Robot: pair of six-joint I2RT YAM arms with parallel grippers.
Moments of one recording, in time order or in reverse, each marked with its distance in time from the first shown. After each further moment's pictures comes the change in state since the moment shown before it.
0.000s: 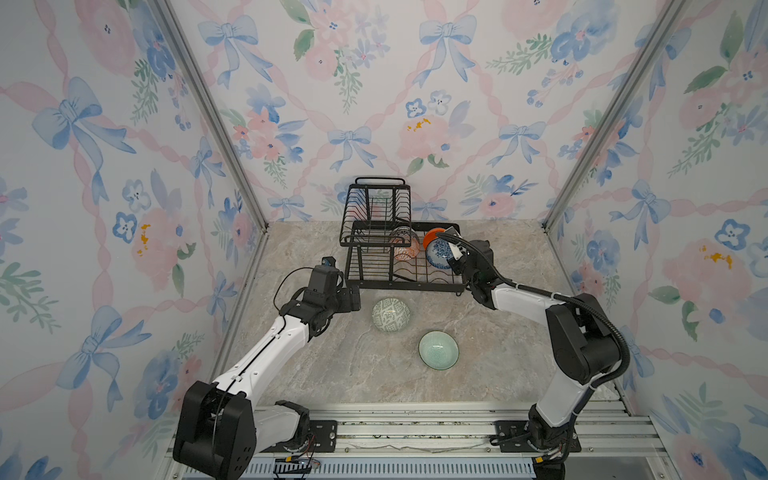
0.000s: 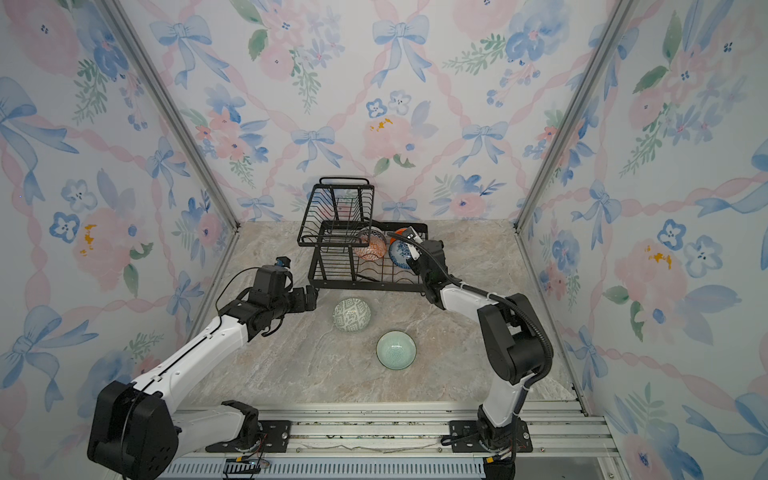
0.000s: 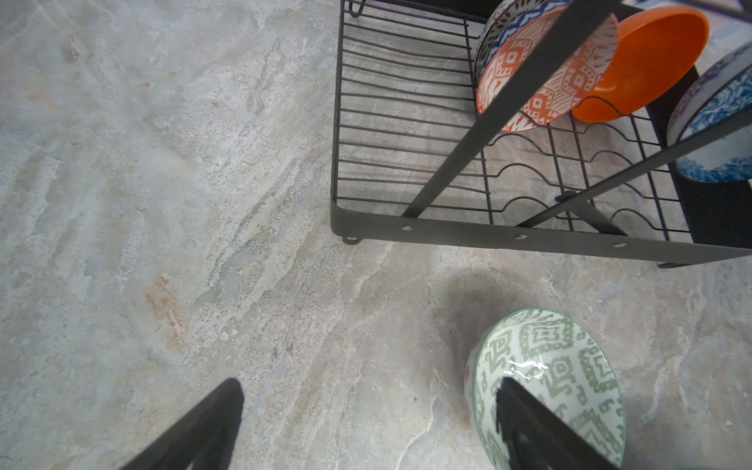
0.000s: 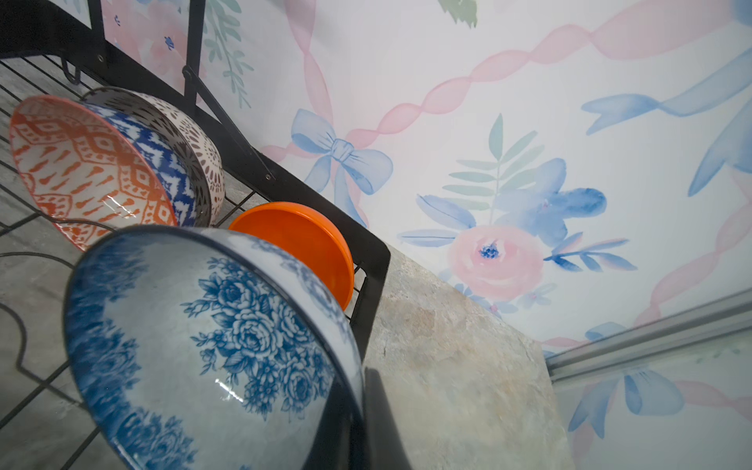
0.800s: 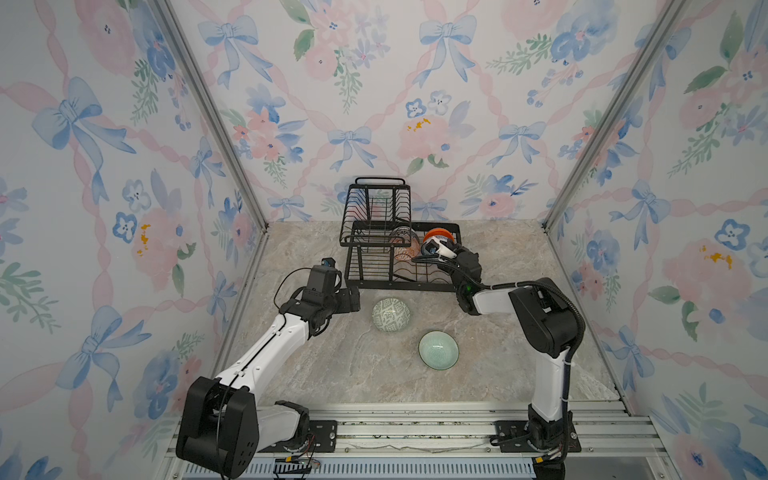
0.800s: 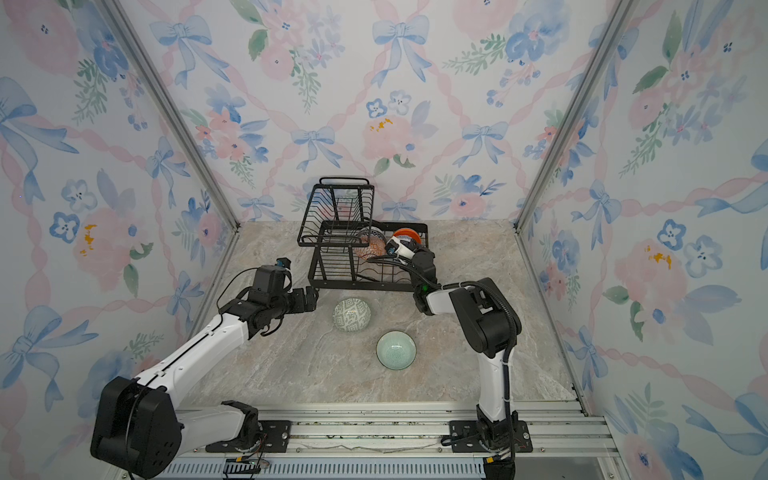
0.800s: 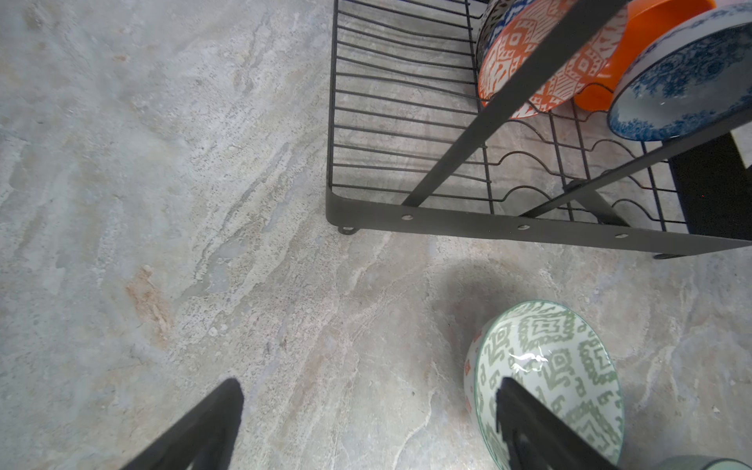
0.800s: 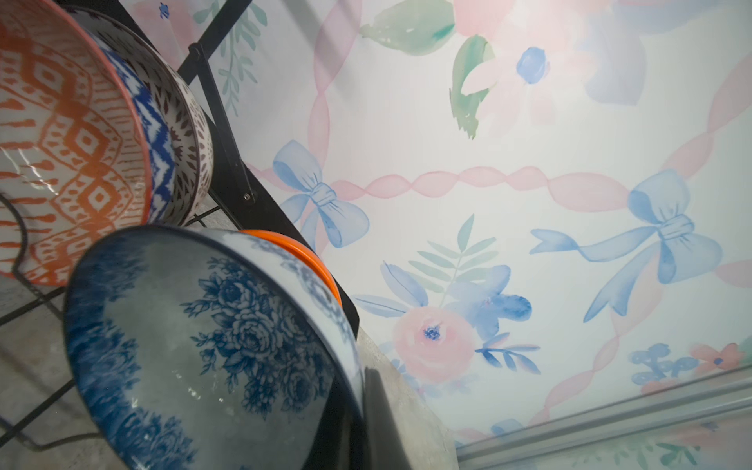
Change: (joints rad) left arm 0.021 0.020 -0.002 0.000 0.052 0.003; right arm 0.030 0.235 -0.003 0.478 0.053 -0.417
